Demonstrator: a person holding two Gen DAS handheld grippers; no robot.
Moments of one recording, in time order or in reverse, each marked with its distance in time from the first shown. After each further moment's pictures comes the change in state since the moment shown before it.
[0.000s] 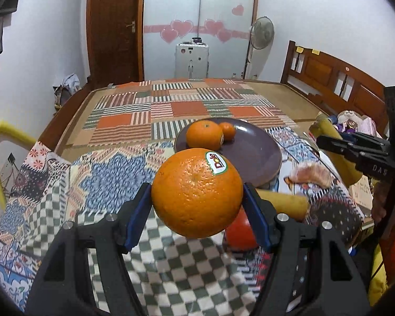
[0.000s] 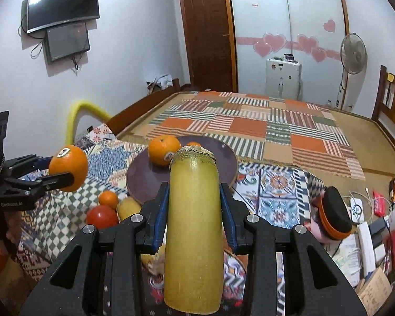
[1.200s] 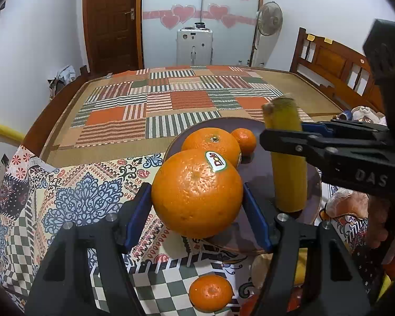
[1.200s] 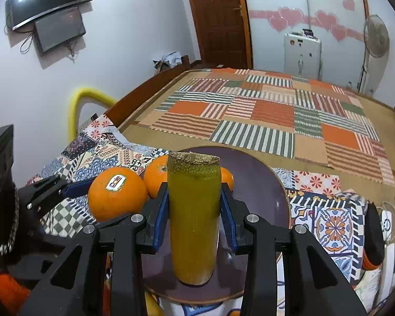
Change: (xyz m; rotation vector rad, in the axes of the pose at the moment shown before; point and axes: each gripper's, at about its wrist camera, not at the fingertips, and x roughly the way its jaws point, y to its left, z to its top) left arm 0.108 -0.004 0.031 0.001 0.077 0.023; right arm 0.111 0.007 0.043 0.042 0.159 0.084
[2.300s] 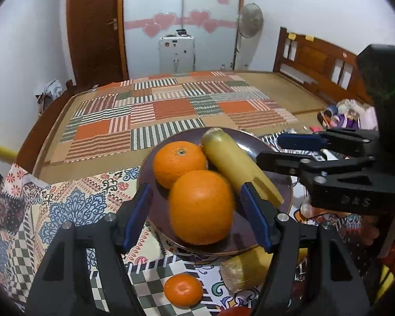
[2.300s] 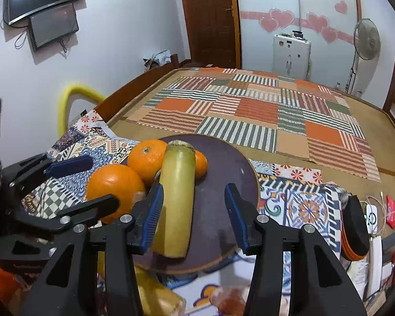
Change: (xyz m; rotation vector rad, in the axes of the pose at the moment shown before) left arm -0.014 -0.029 0.010 0.080 -0.020 -0.054; right arm -0.031 -0.004 -0.021 -0.036 -0.007 -0.084
